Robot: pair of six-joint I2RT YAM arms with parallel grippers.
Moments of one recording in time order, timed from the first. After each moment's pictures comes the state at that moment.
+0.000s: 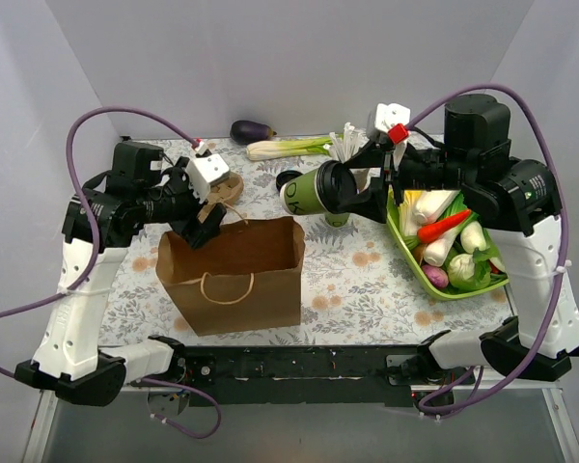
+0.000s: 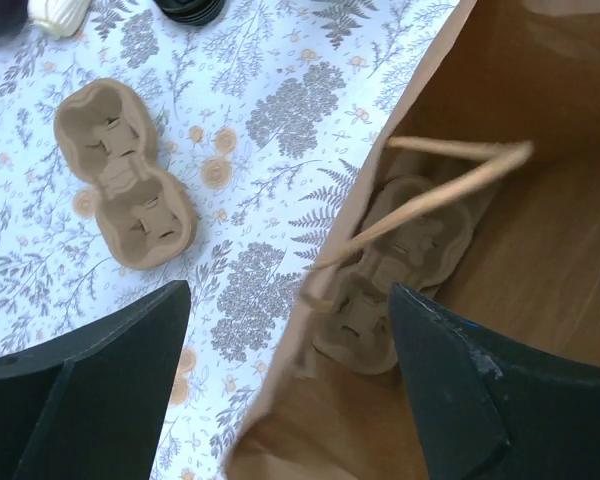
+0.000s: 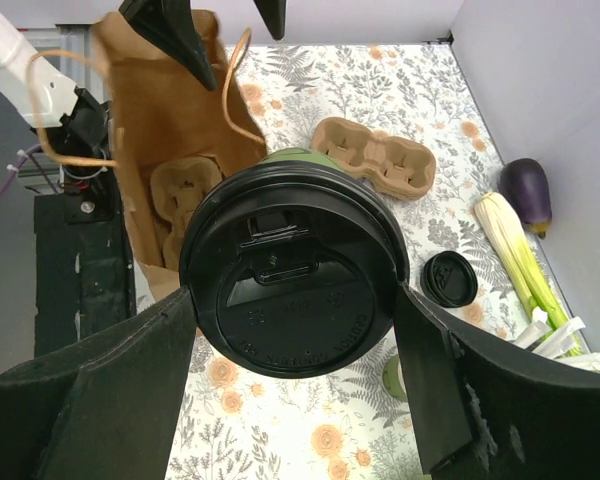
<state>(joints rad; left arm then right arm) -0.34 1.20 1.73 -1.29 0.39 0.51 0.56 1.33 2.07 -1.11 -0.75 -0.45</state>
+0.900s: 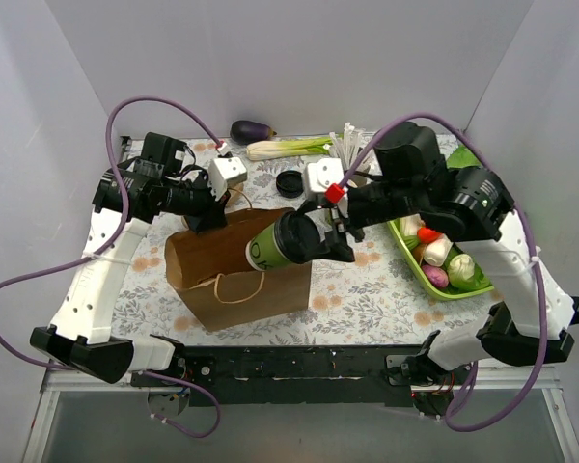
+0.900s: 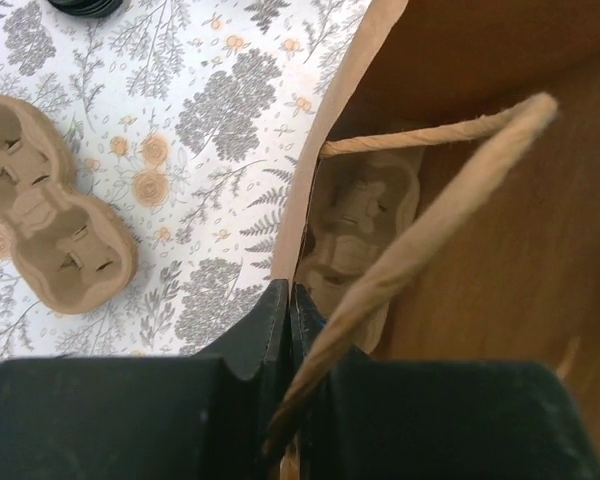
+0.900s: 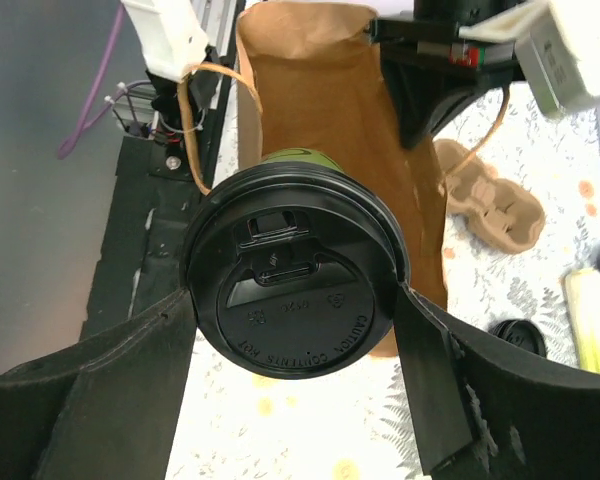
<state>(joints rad) -0.34 1.31 1.69 -1.30 0.50 0.59 0.91 1.38 2.06 -1.18 -0.64 -0.52</state>
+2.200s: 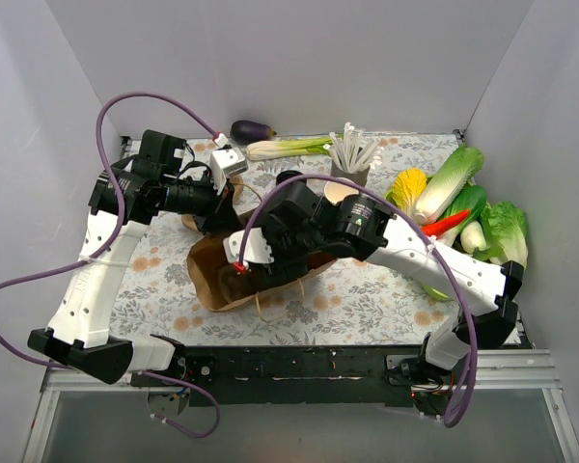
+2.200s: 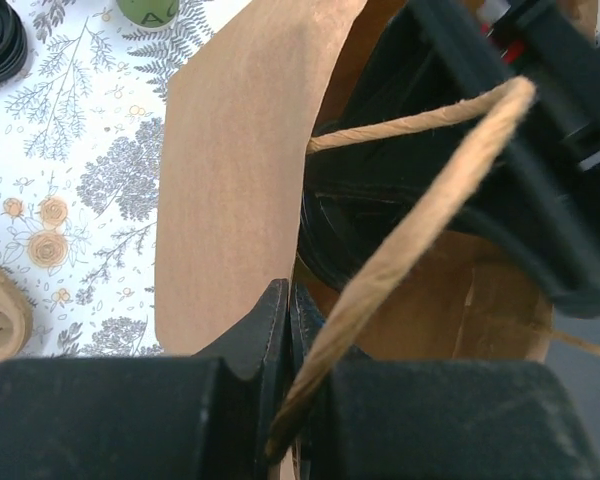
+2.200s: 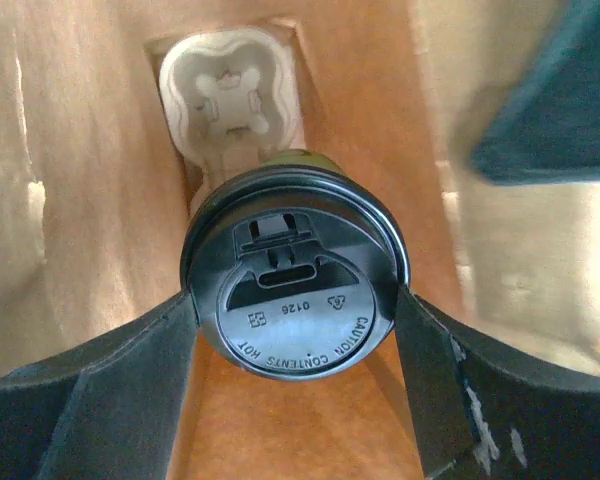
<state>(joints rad) -0.36 1.31 1.74 -1.30 0.70 0.40 1.20 1.61 1.90 -1.09 -0.09 -0.81</state>
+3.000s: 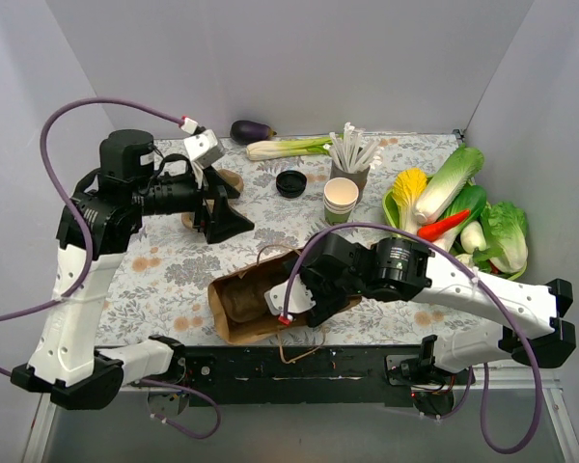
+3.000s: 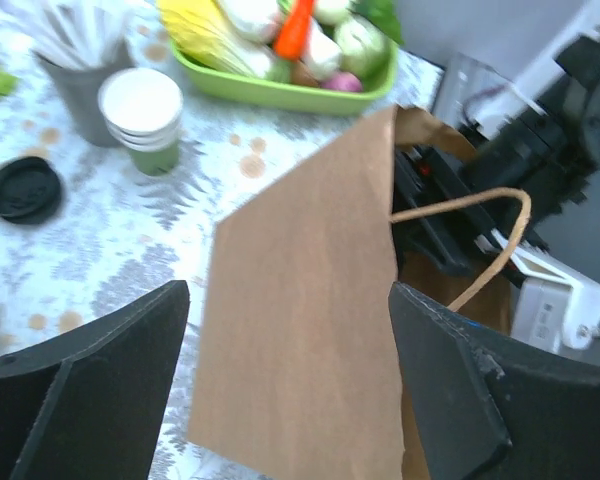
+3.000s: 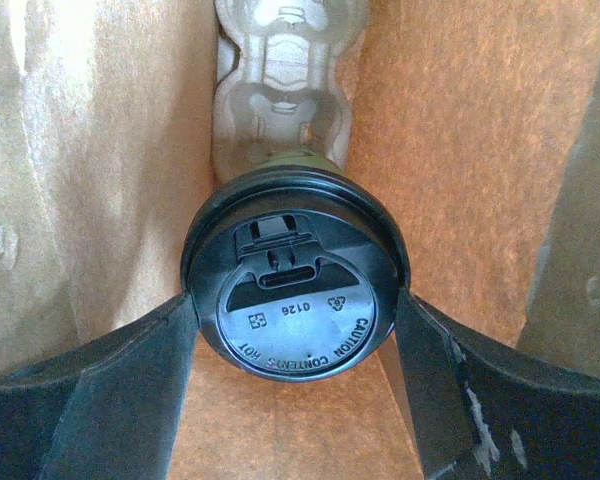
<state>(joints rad) -0.37 1.19 1.76 -1.09 0.85 0.21 1.33 1.30 1.45 -1.09 0.06 -0.86</state>
